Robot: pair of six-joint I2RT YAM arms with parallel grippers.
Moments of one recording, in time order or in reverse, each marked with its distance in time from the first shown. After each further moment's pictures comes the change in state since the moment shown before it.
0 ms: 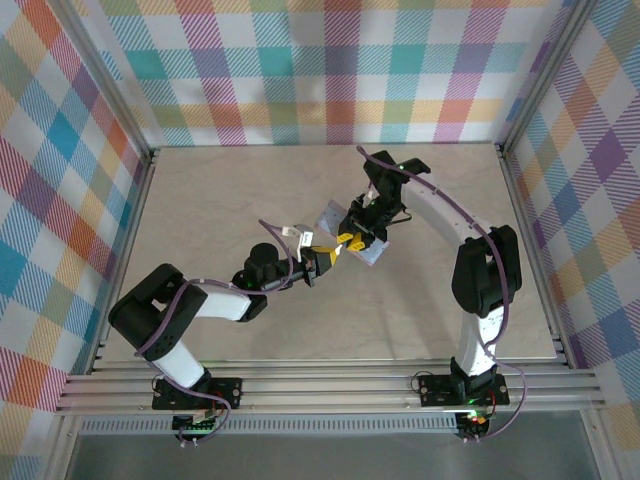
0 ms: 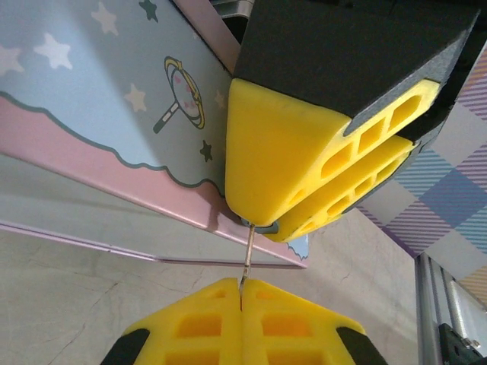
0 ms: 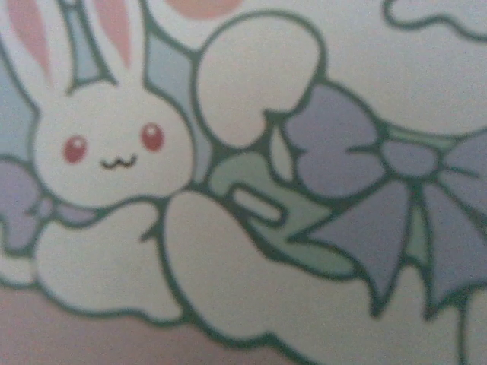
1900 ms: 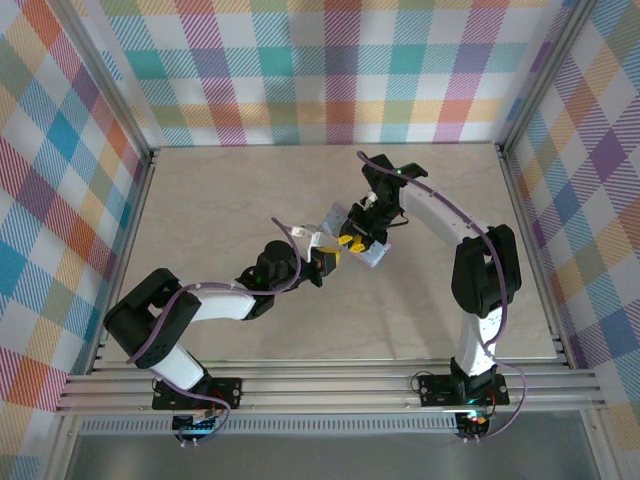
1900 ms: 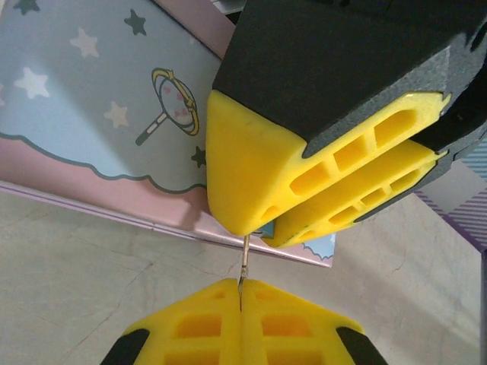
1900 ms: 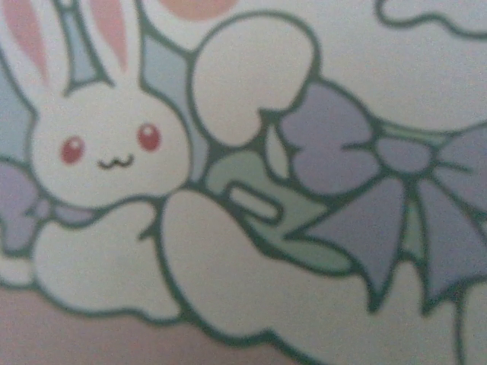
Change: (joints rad) left arm -0.072 -0.040 0.078 -0.247 -0.164 0.064; right arm 0.008 0.000 -0.050 0.072 0.078 0.088
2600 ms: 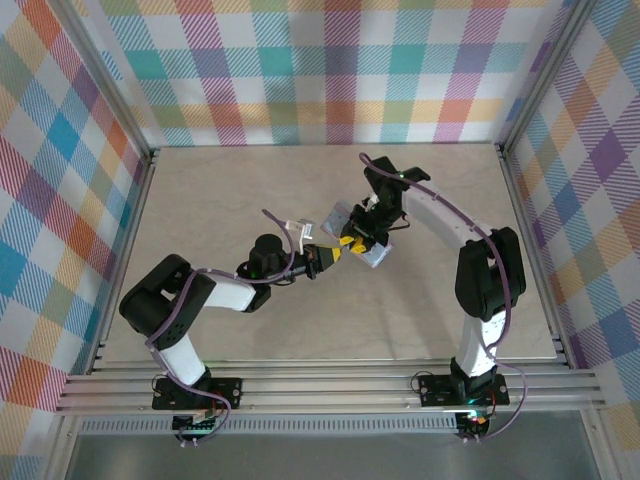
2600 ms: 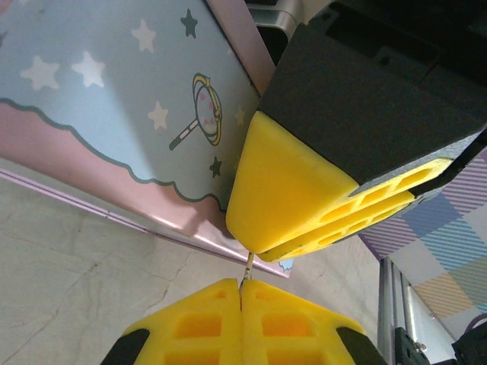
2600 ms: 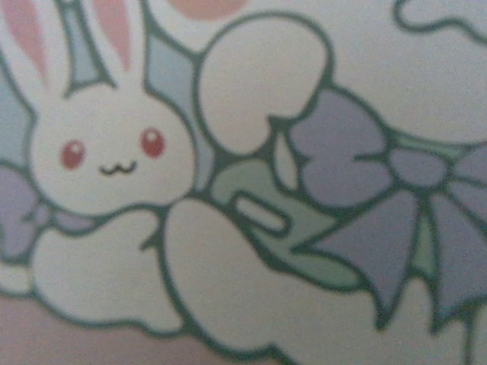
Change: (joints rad) left arm 0.111 0.129 0.003 0.216 0.267 -0.215; right arm -0.002 -0.034 -0.060 0.067 0.013 0.017
